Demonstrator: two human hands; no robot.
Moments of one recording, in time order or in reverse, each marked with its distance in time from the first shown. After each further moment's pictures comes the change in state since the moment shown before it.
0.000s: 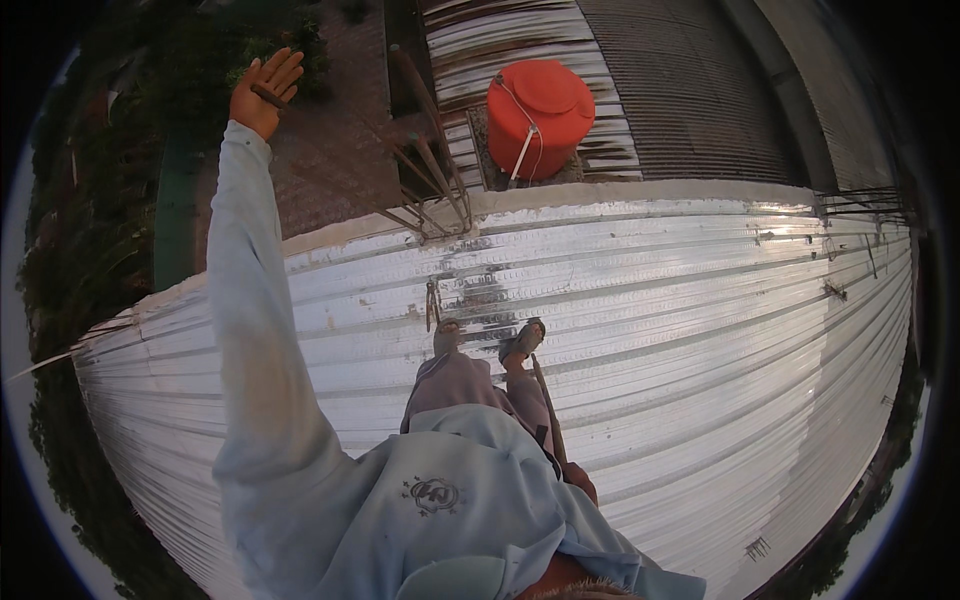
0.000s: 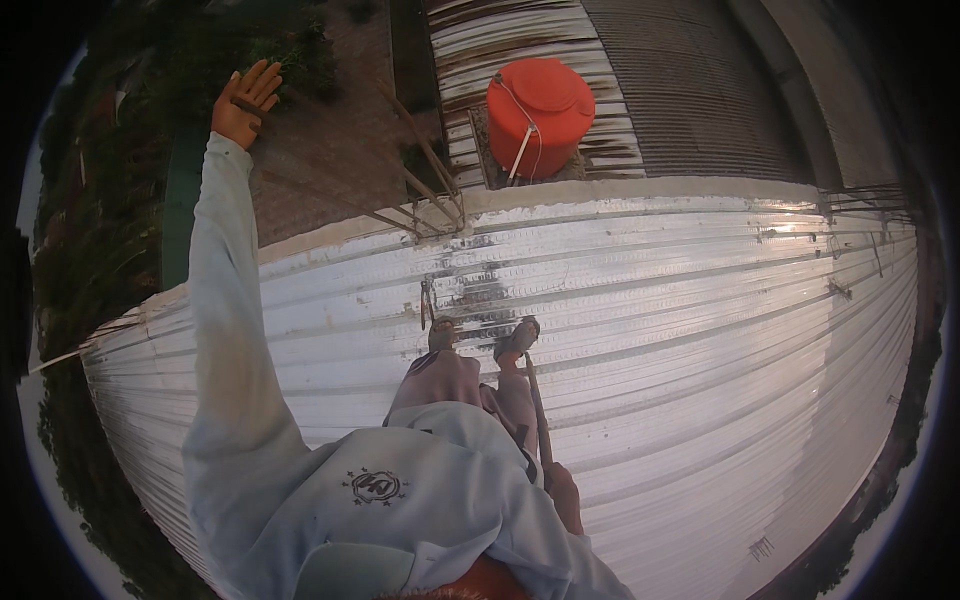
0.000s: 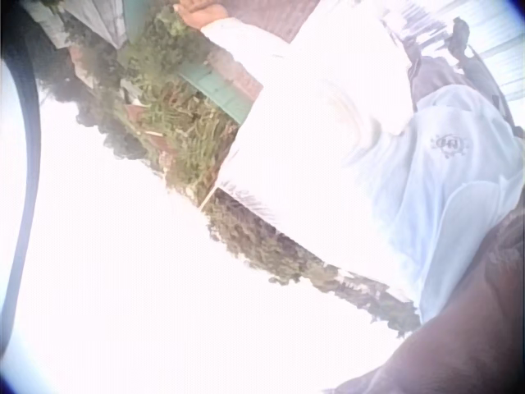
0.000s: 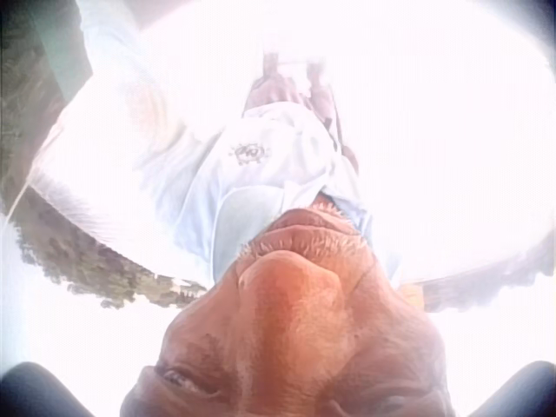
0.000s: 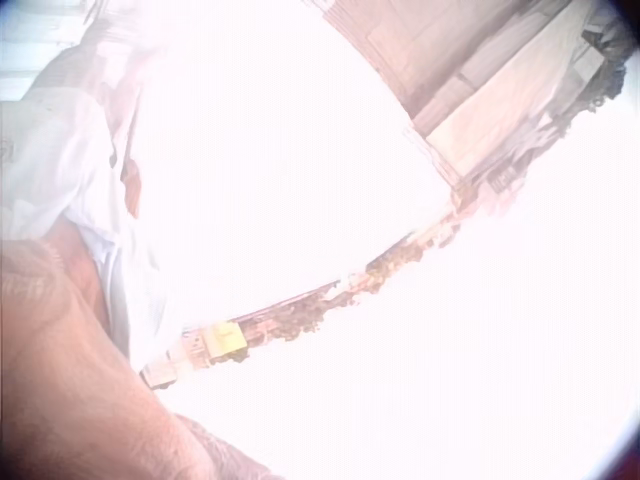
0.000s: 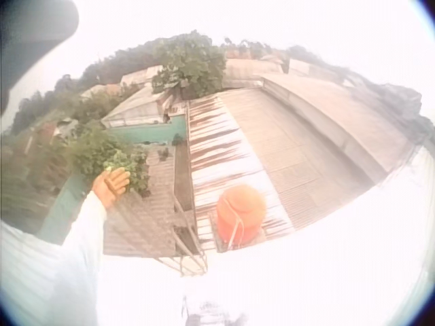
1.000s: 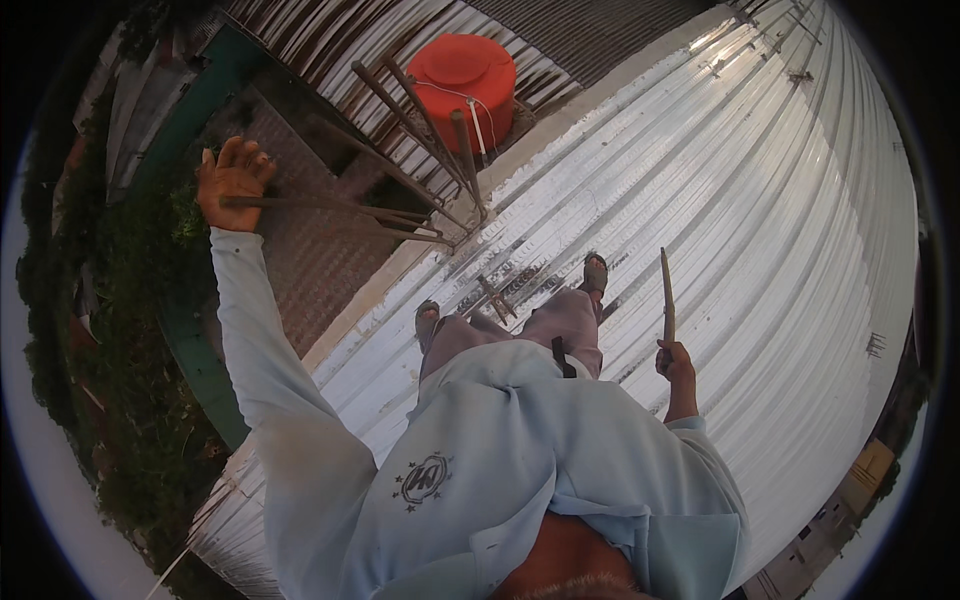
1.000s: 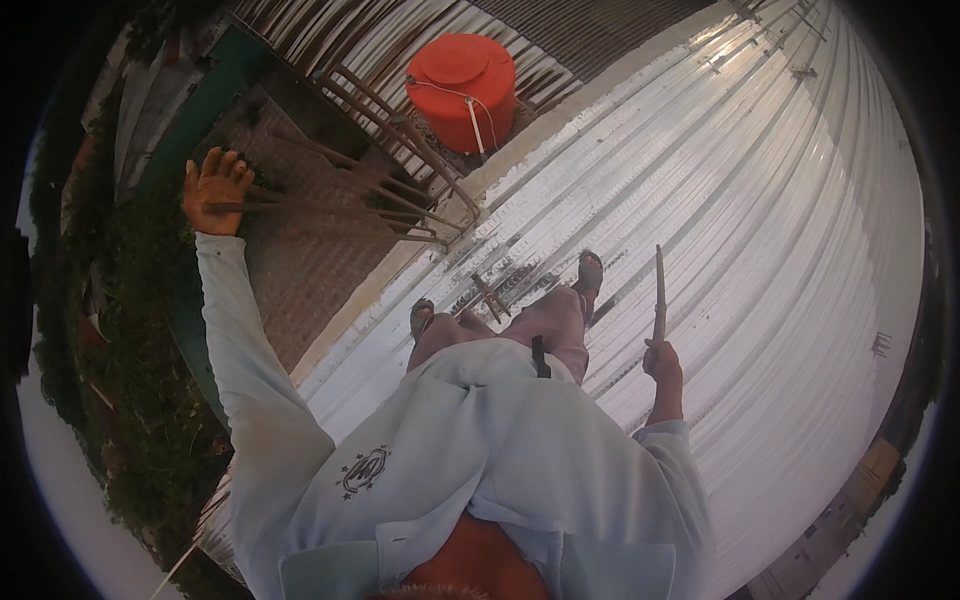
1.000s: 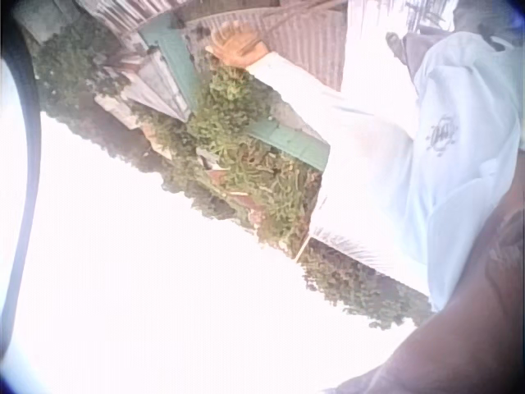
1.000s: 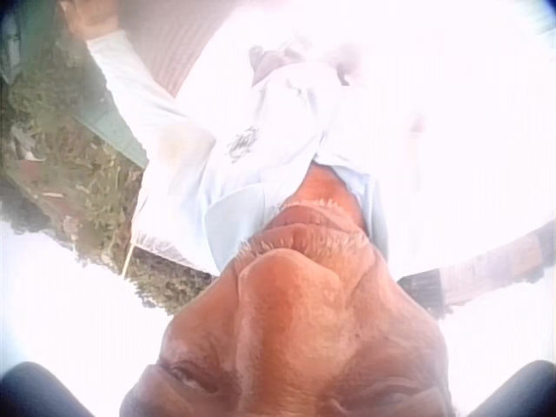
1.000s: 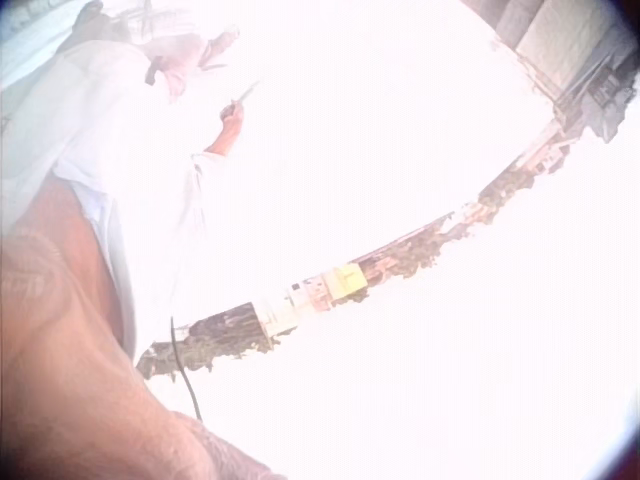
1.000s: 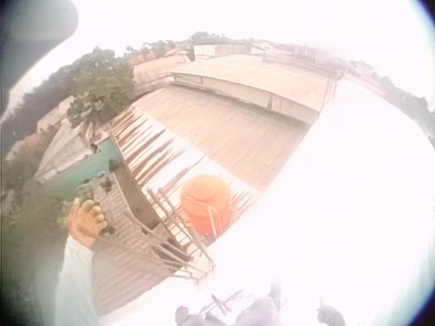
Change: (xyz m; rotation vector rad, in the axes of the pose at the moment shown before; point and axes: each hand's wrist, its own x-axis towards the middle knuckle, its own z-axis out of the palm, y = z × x) left_hand 0.037 0.003 -0.056 -0.399 -0.670 -0.281; right_hand 0.052 0.002 0.180 0.666 0.284 -0.548
